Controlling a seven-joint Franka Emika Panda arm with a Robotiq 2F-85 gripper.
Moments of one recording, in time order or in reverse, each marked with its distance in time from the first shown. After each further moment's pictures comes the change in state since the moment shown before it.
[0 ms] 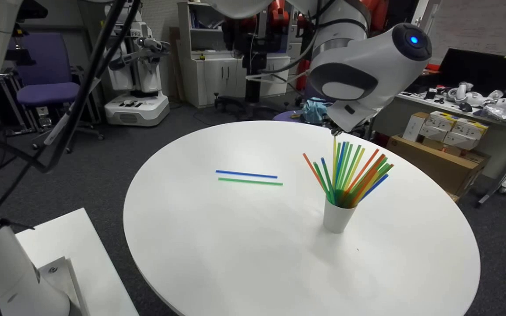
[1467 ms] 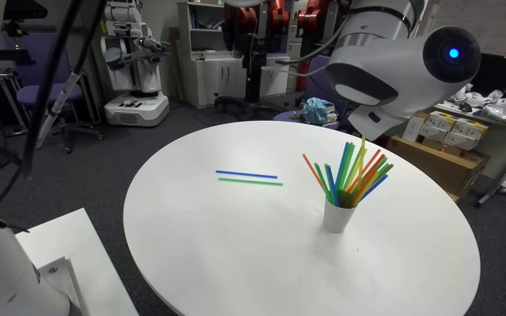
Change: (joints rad) arm -0.072 -0.040 -0.041 -0.029 0.327 0.007 -0.240
